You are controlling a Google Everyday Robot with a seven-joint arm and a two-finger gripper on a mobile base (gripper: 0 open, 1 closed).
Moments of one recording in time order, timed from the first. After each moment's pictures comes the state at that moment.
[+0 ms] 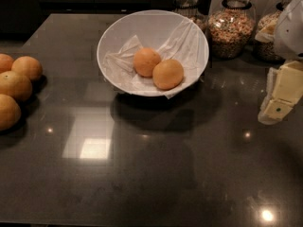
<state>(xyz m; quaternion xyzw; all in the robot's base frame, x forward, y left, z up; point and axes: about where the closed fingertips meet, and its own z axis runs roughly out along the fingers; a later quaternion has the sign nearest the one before) 0.438 -0.217 0.976 -0.60 0.78 -0.03 0.16</state>
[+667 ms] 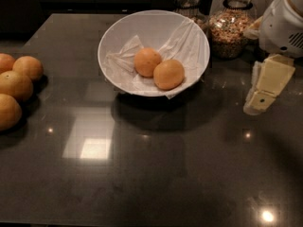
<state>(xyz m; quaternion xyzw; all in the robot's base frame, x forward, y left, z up) 0.460 -0.203 0.974 -0.61 0.78 -0.03 0.17</state>
